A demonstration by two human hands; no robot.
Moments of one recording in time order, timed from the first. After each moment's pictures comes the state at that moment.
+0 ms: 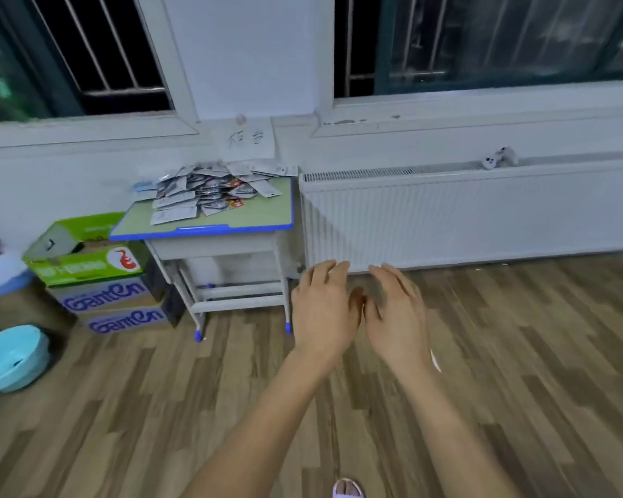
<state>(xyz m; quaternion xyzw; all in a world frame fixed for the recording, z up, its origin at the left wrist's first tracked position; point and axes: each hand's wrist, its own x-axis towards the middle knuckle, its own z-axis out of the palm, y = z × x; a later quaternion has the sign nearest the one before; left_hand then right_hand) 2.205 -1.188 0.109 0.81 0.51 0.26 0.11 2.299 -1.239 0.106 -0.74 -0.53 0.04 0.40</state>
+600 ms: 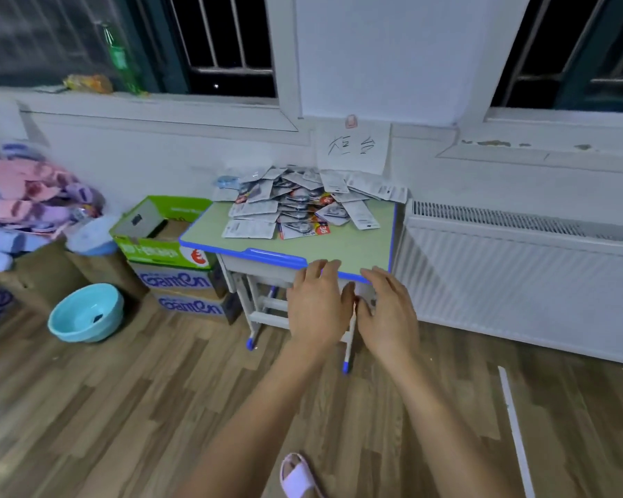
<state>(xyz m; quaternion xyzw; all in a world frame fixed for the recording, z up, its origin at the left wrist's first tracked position) 2.139 -0.863 0.093 0.69 0.68 0.24 0.09 2.245 -0.879 0.084 -0.66 -0.65 0.17 0.35</state>
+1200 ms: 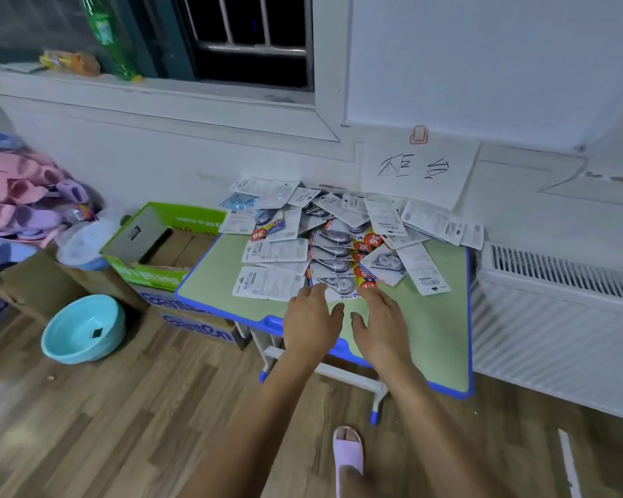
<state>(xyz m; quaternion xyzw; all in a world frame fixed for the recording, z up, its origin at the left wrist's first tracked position) 2.033 -0.578 0.036 0.62 0.74 0.17 0.22 2.149 -0.580 0.023 -0.66 -0.68 0.23 0.24</state>
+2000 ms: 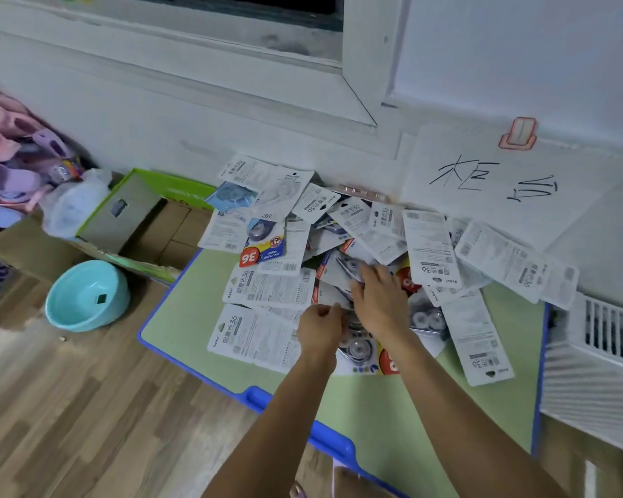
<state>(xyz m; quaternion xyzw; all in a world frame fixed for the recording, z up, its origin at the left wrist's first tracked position) 2.034 -0.377 -0.057 0.18 0.79 0.36 0.47 2.125 -0.321 -0.060 -0.65 -0.73 0.21 0.05</state>
